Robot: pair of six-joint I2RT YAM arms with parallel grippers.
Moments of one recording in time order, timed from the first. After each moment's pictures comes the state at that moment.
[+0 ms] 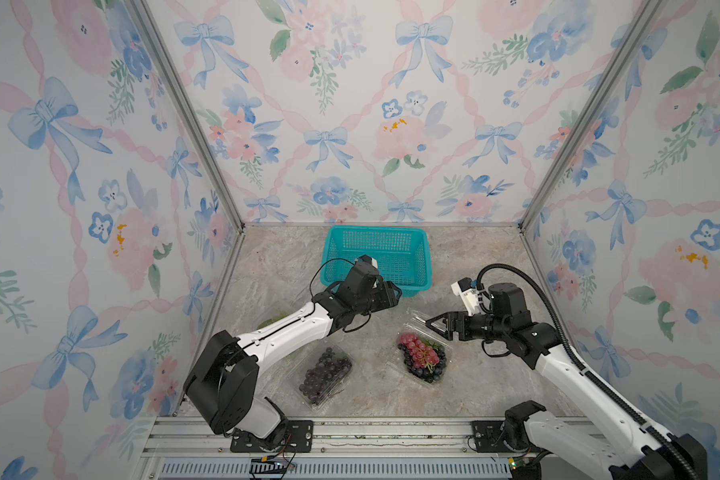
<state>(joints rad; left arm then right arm) -0.72 1.46 0.99 -0.16 0.11 -0.88 0.40 1.11 0.86 -0.48 -0.59 0.40</state>
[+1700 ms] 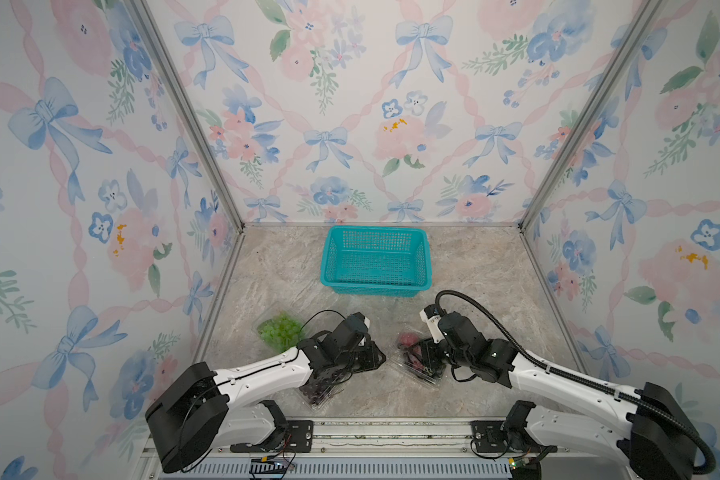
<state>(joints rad) -0.88 1.22 0.56 -0.14 0.24 -1.00 0.85 1.26 0.73 -0.28 -0.07 0.55</state>
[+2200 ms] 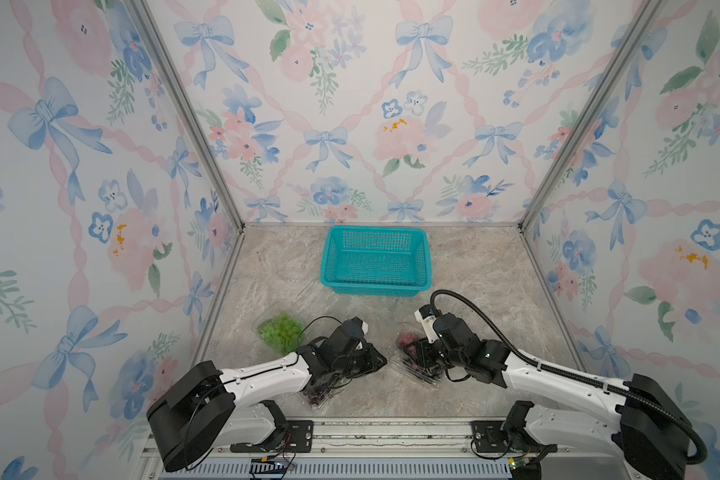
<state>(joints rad) -0.87 1.23 0.45 0.04 0.29 -1.12 0.87 1.30 0.72 -0.20 -0.07 0.58</state>
